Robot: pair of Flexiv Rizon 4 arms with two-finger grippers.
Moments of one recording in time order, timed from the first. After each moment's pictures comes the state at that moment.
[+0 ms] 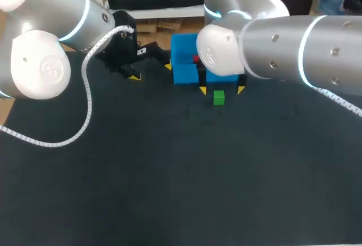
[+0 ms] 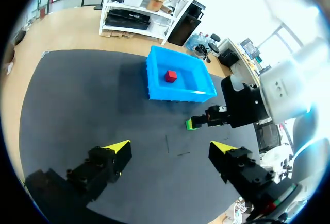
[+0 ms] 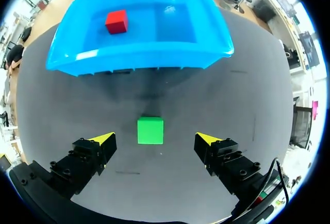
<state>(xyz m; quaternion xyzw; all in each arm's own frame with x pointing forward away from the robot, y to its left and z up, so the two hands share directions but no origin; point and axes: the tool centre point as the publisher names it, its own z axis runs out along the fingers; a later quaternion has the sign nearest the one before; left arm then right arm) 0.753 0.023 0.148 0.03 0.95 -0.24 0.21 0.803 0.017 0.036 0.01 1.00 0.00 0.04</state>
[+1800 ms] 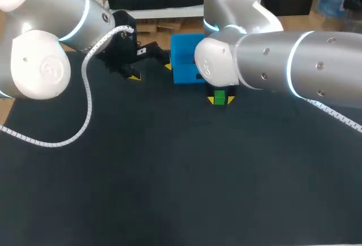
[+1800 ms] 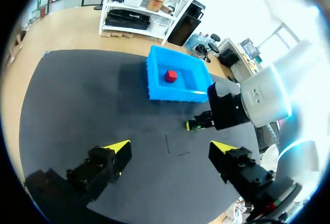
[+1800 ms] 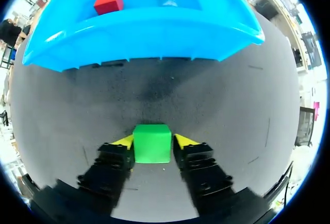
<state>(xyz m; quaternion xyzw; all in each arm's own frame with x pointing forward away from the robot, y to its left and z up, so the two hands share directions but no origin) 0.753 0.023 0.148 0.03 0.95 -0.24 0.21 0.807 0.019 -0.003 0.01 1.00 0.00 0.03</state>
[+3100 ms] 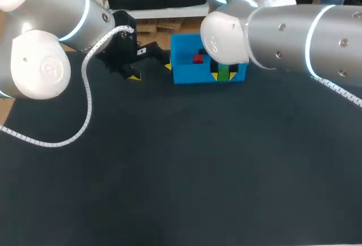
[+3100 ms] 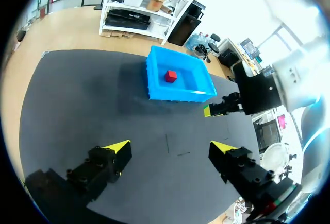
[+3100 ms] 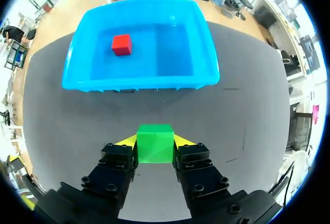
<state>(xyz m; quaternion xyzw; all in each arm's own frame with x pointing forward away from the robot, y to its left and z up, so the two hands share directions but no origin) 0.753 0.023 0.148 0.03 0.95 -0.24 0.21 0.825 0.013 0.076 0.00 1.00 0.01 0.08</state>
